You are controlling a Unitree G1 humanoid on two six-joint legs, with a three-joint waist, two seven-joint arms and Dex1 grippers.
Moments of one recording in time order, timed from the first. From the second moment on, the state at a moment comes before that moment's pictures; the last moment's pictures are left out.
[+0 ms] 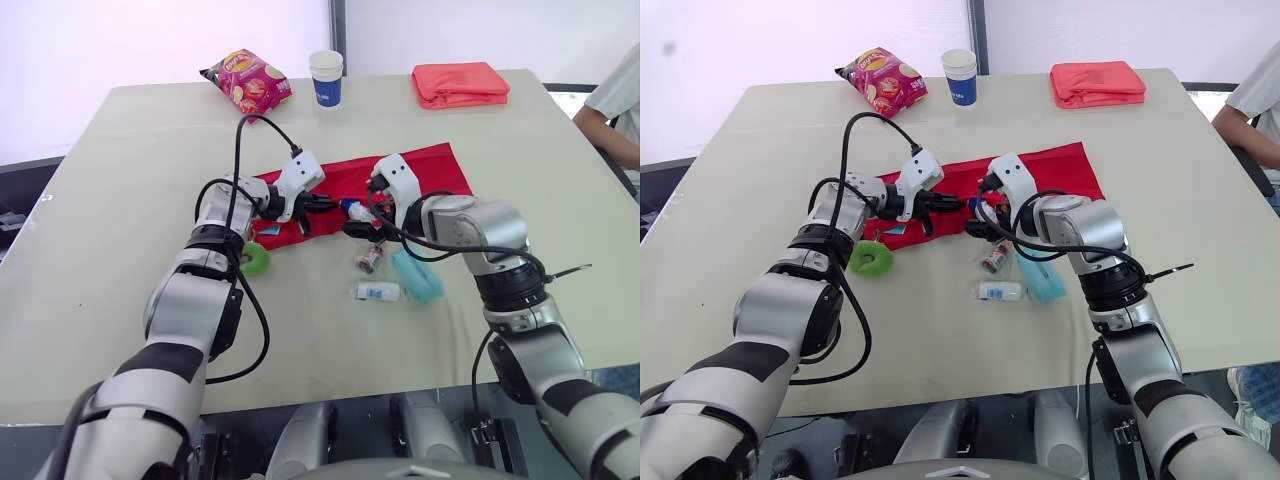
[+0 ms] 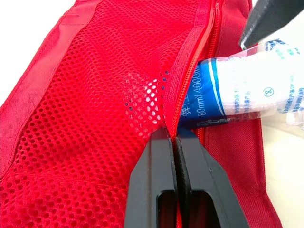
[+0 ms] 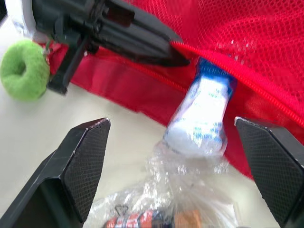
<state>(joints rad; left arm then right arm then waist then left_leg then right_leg) -1.13 0.41 -0.12 1.15 0.09 -0.06 -1.11 -0.86 -0.20 0.20 0.04 0.26 1.16 0.54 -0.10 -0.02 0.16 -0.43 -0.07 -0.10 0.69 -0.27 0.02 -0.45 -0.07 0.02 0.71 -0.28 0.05</state>
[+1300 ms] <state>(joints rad) -1.12 0.42 -0.13 1.10 0.09 -0.07 -1.15 -0.92 -0.14 0.30 0.40 -0.04 0.68 0.42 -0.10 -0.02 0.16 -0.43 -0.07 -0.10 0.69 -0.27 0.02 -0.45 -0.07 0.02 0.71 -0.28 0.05</state>
